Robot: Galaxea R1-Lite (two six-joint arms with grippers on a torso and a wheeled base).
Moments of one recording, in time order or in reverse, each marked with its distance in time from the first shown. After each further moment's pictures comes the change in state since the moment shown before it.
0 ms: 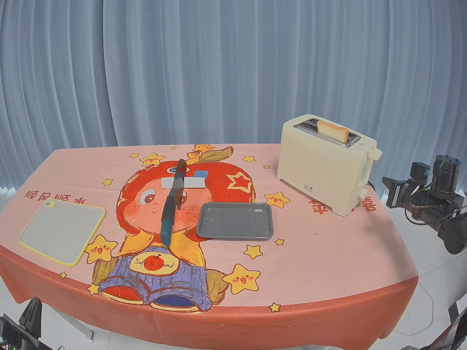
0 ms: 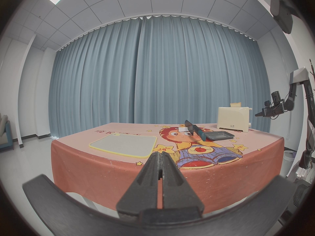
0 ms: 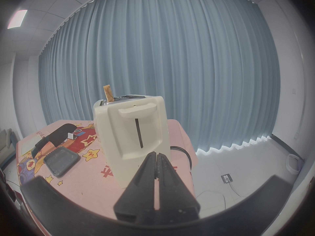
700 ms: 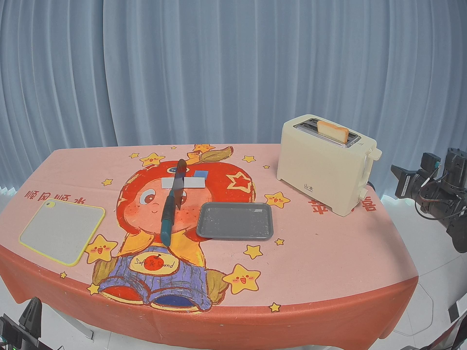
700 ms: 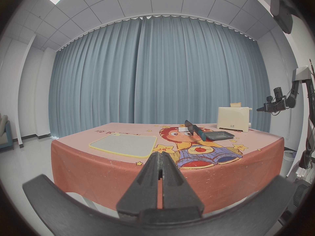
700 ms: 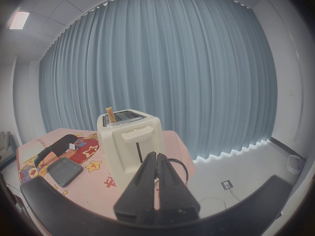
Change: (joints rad) left arm 0.000 0.000 0.000 0.000 0.000 0.000; right arm -0.021 -0.078 -0.001 -0.004 0.000 0.015
